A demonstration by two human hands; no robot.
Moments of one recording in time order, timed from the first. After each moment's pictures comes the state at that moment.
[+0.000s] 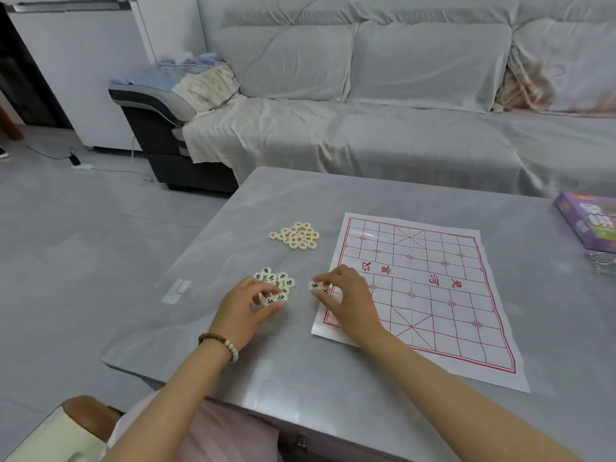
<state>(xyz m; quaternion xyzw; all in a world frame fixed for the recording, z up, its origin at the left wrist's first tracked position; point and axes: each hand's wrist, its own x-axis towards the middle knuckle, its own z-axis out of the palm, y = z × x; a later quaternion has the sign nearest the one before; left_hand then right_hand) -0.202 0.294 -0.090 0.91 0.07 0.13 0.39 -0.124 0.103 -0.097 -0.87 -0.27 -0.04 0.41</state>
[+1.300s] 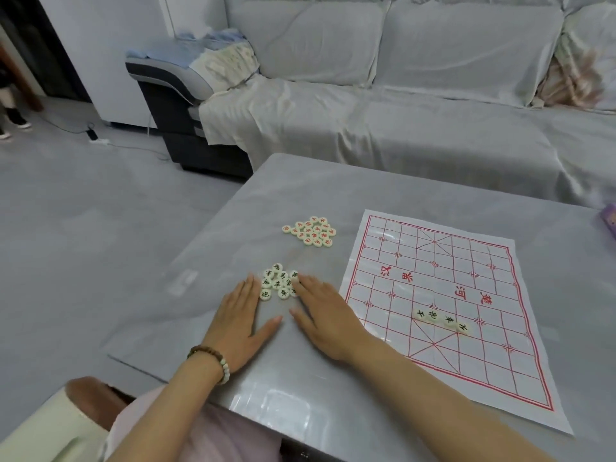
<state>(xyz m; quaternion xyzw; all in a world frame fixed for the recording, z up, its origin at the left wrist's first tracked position) -0.215 0.312 -0.120 0.97 0.11 -0.01 0.19 -0.126 0.140 -0.110 -0.88 -0.43 0.06 0.20</state>
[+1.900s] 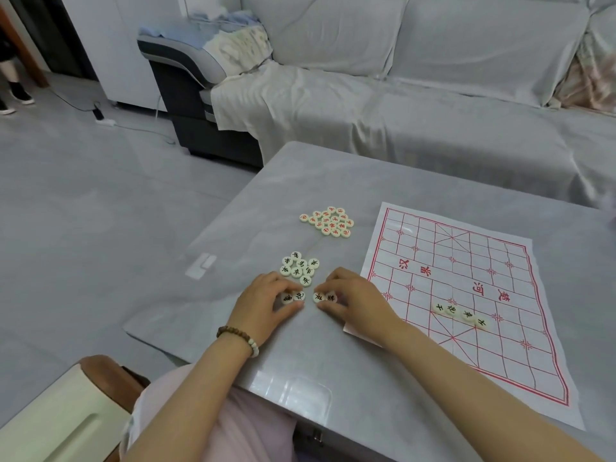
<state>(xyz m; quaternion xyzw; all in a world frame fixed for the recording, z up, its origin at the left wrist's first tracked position) -0.207 0.314 -0.117 0.94 0.05 0.12 0.32 -0.116 0.135 -0.102 -0.87 -0.40 0.08 0.26</state>
